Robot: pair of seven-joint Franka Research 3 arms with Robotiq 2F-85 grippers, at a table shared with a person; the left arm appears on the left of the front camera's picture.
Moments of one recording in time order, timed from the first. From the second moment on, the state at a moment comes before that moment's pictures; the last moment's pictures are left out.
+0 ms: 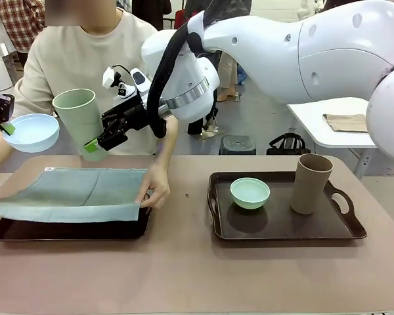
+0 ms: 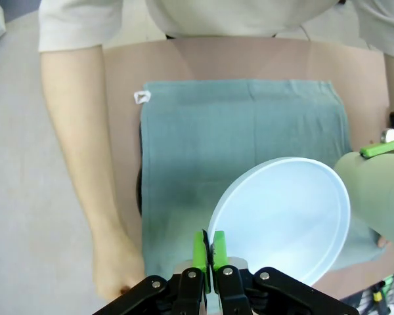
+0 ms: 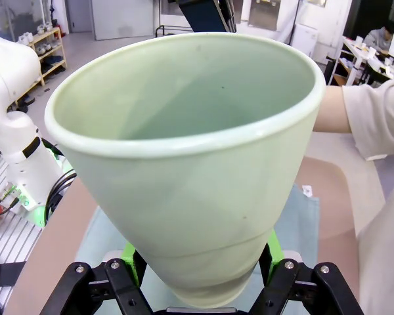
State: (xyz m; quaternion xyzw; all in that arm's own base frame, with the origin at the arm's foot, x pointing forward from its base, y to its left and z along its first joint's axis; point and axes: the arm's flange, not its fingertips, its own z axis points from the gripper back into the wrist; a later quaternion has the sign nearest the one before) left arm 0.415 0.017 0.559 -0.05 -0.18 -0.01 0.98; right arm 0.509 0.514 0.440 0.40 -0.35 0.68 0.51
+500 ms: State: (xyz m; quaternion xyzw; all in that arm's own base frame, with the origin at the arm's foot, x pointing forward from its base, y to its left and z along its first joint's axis) left arm 0.415 0.017 0.559 -0.05 -0.18 -0.01 0.98; right arm 0.509 0.514 0.440 0.40 -0.35 0.68 0.51
